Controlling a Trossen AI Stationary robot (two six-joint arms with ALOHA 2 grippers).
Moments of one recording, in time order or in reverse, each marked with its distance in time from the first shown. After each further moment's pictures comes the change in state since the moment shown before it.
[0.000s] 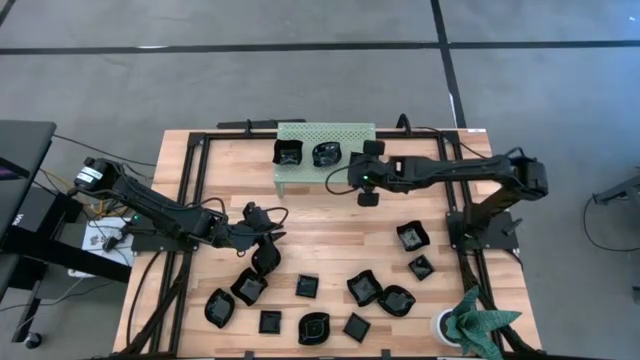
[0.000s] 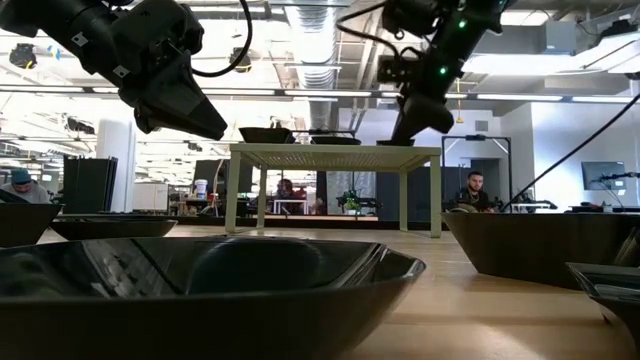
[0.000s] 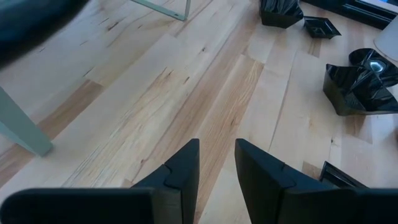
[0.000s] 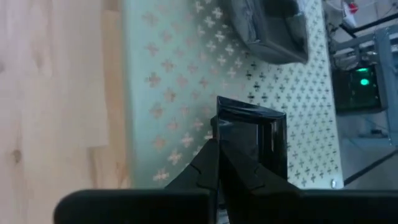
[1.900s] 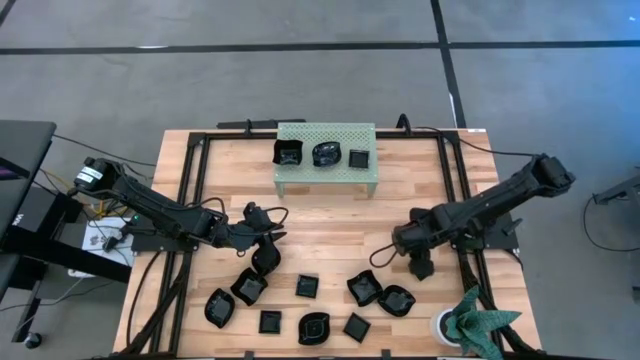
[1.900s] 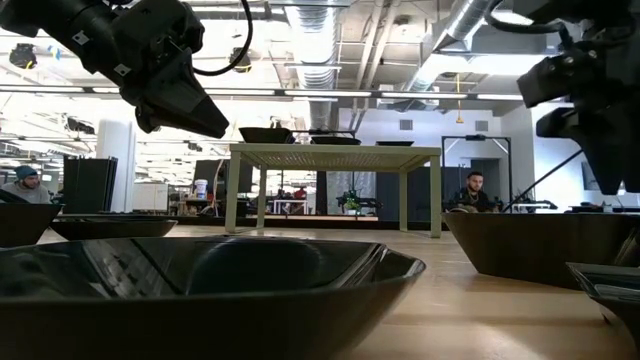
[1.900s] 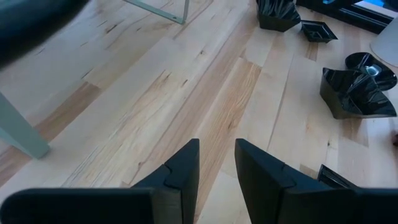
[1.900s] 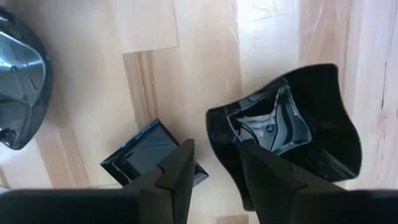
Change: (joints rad) left arm 0.000 0.000 0.000 0.013 0.000 0.000; right arm 0.547 -0.228 -0.304 -0.454 -0.471 0.839
